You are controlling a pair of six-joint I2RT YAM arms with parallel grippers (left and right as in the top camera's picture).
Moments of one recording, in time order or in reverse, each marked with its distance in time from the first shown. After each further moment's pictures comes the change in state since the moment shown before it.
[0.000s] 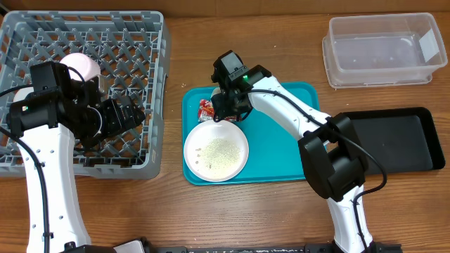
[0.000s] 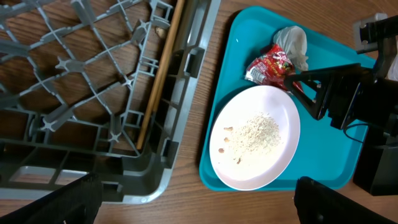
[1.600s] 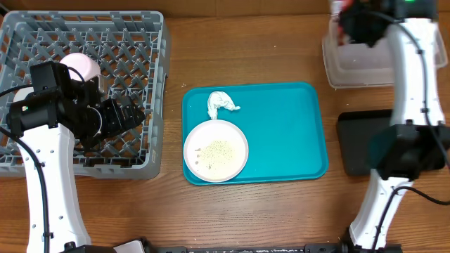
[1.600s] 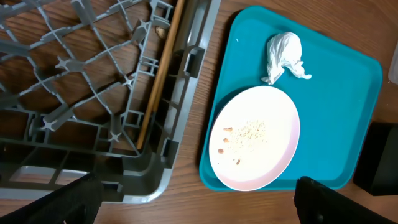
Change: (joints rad) left arm 0.000 0.000 0.000 0.000 0.000 0.000; right arm -0.659 0.002 0.654 -0.425 0.019 0.414
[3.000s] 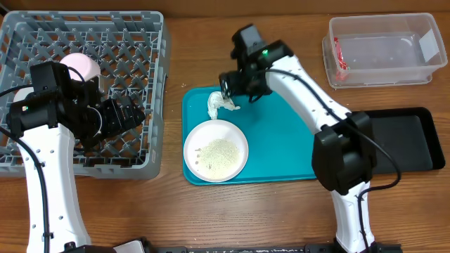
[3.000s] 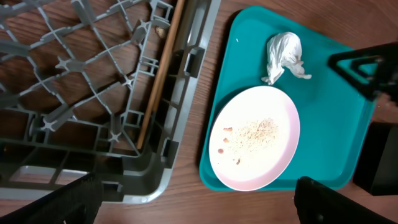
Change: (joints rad) left arm 0.000 0.000 0.000 0.000 0.000 0.000; right arm 0.555 0.005 -0.479 0.254 -0.006 -0.333
